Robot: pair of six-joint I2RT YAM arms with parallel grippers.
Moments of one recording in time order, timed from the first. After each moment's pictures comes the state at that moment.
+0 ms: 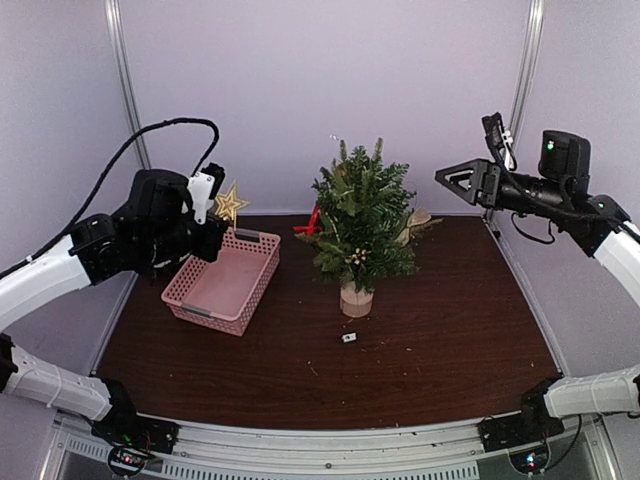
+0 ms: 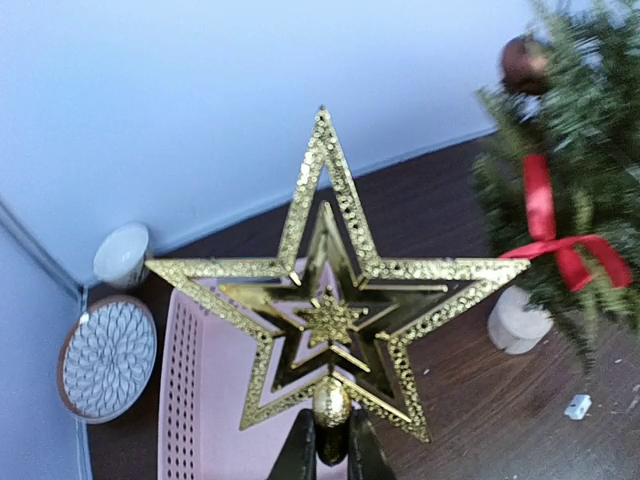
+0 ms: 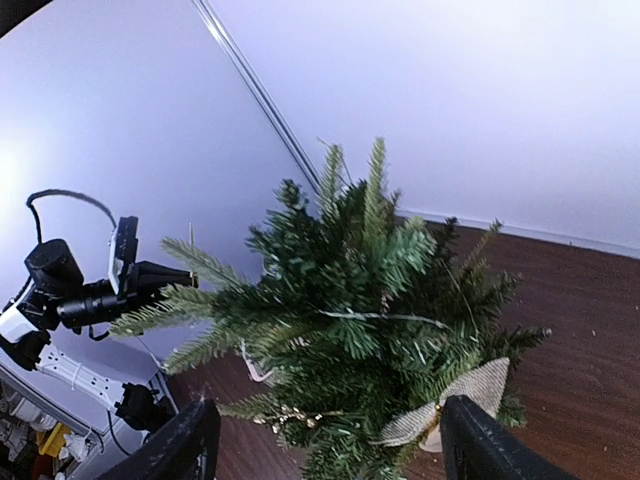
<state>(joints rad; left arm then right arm) -0.79 1.17 1.15 -0.50 -0.41 -0.14 0.36 1.07 1.23 -0.38 -0.53 0.39</state>
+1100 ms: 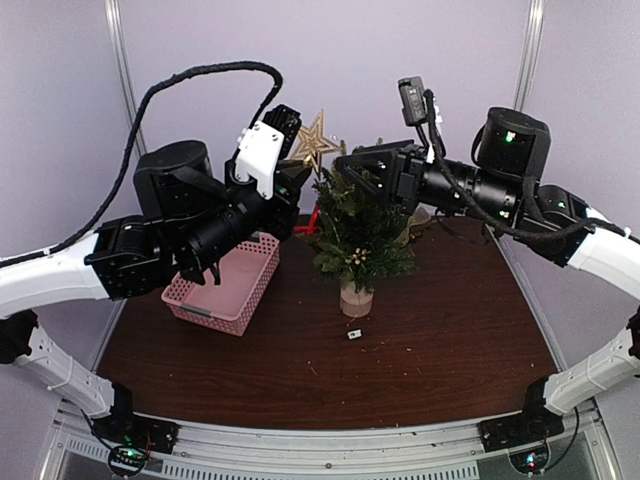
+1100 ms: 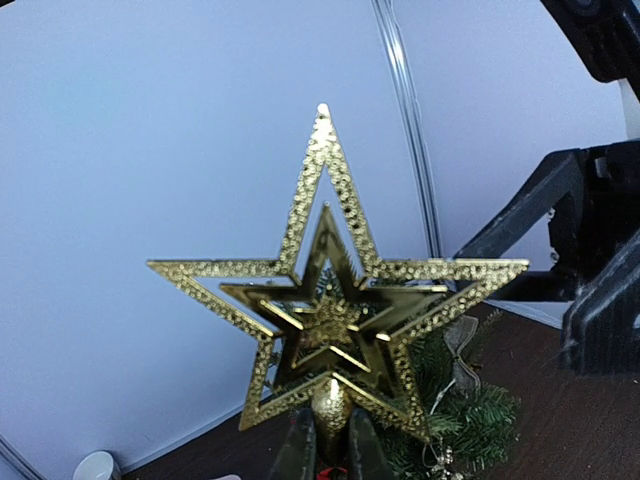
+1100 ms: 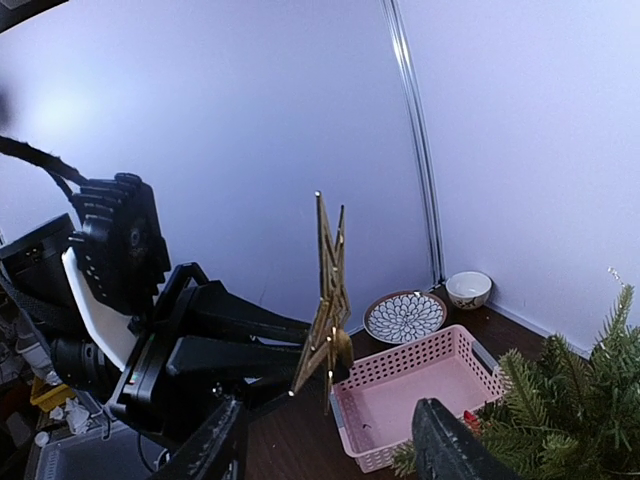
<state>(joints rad) -1.28 1.34 1.38 0.03 -0.66 0.26 1.02 1.26 1.43 -0.12 -0.09 0.24</state>
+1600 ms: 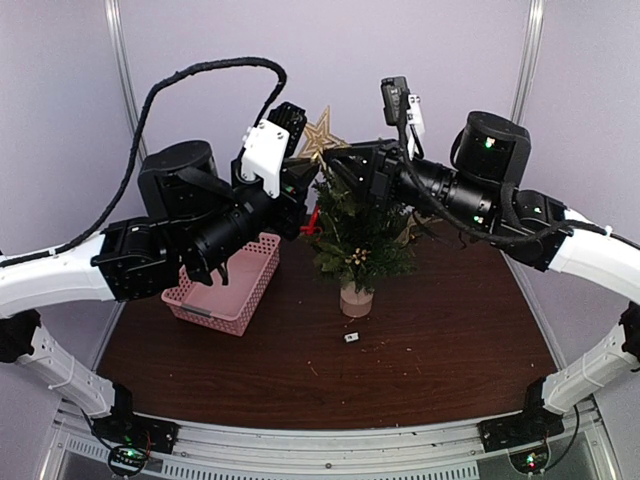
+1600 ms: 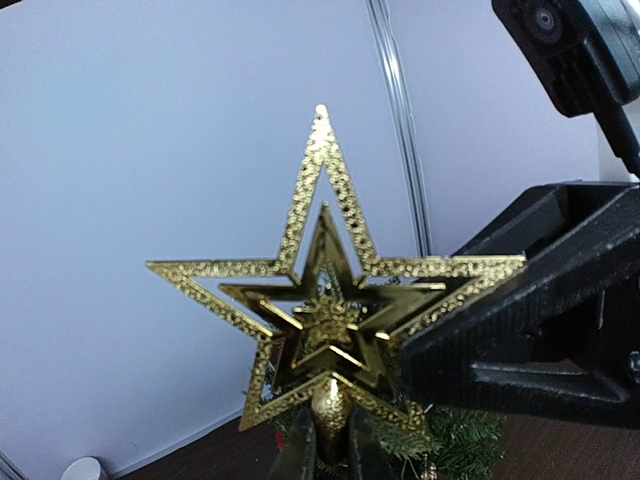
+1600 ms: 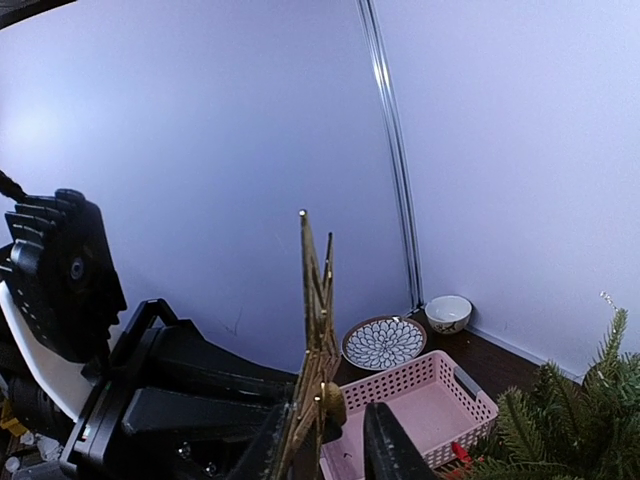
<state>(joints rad) -1.29 1.37 1.39 0.08 -0.64 0.25 1.07 1.34 1.44 0.01 0.03 0.21</state>
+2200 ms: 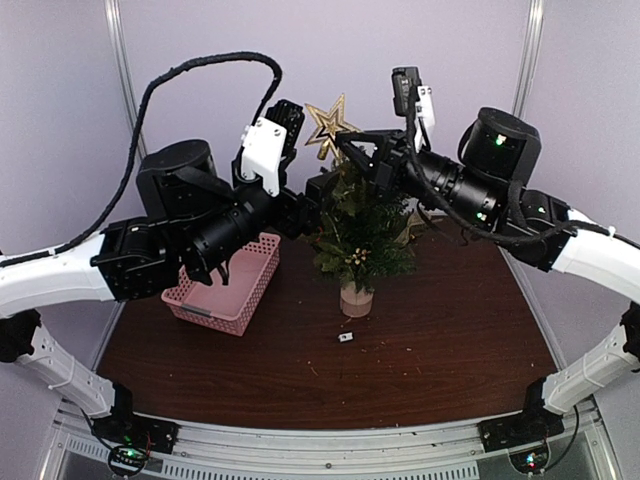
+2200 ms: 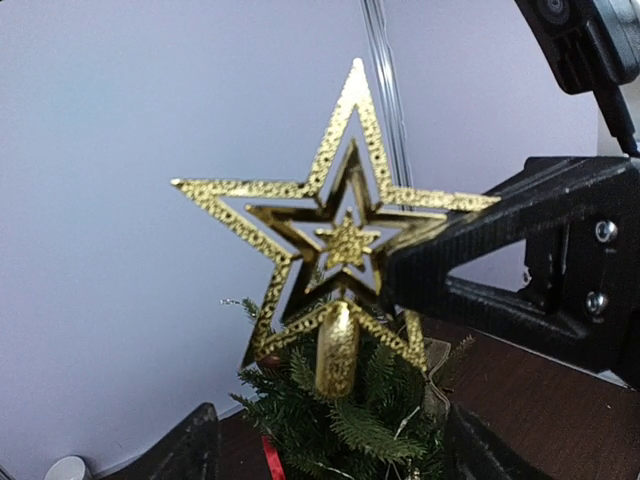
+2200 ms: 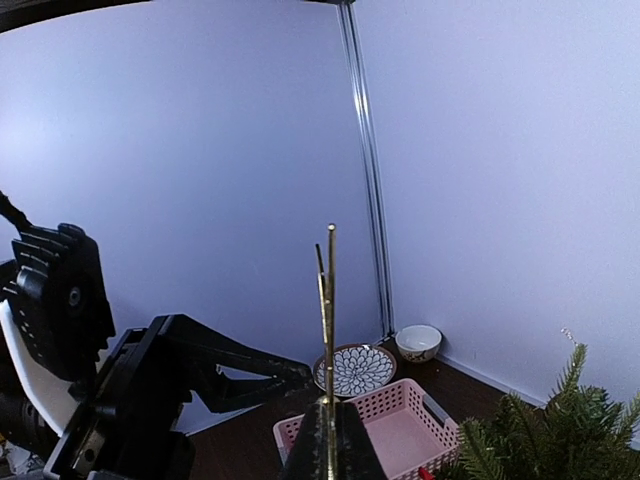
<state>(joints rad) -1.29 1.38 1.39 0.09 -0.63 0.22 1.08 1.33 1.44 0.06 0.10 0.14</state>
